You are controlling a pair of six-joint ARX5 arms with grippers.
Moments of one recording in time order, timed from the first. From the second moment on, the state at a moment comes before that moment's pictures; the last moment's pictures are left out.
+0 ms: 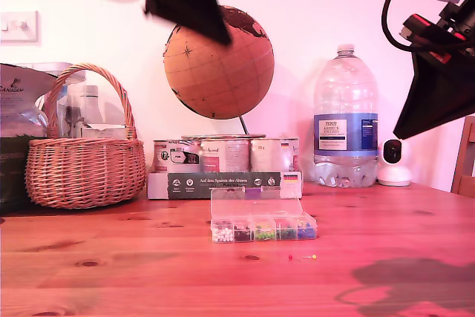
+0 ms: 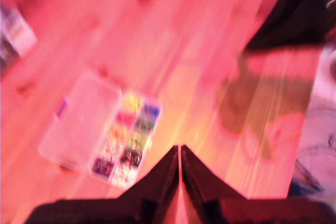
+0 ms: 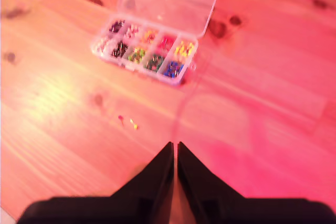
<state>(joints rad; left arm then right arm) -0.63 1.50 1.38 -0.70 0.40 0.29 0.32 1.09 0.67 -0.39 -0.23 -0.11</state>
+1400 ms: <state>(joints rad) -0.70 1.22 0.46 0.24 0.28 0.11 0.48 1.61 1.11 -0.78 -0.17 -0.25</state>
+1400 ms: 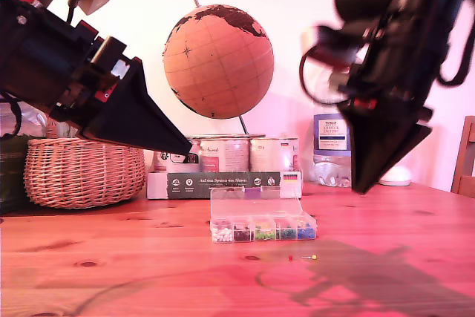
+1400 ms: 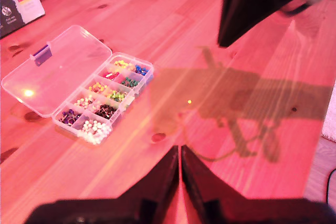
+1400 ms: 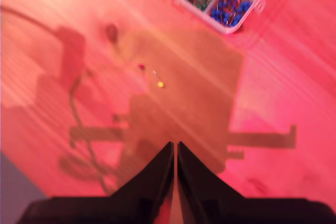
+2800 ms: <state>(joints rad) -0.79 1.49 0.46 0.43 0.33 0.08 0.58 1.73 1.16 -0.74 -0.17 -0.76</state>
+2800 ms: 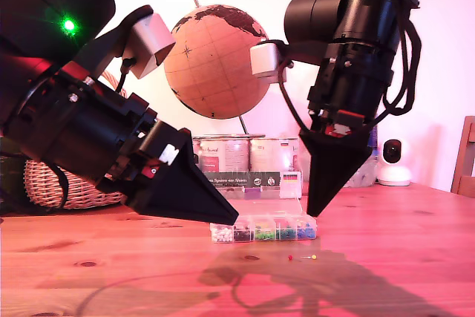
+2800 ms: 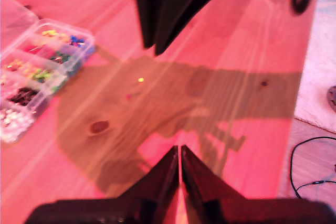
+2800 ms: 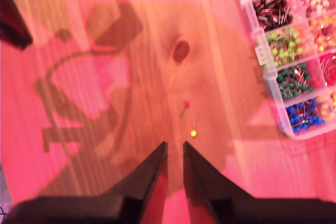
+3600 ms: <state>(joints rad) -0.79 1.50 0.46 0.44 0.33 0.08 0.58 1.79 1.16 -0.69 -0.16 -0.78</state>
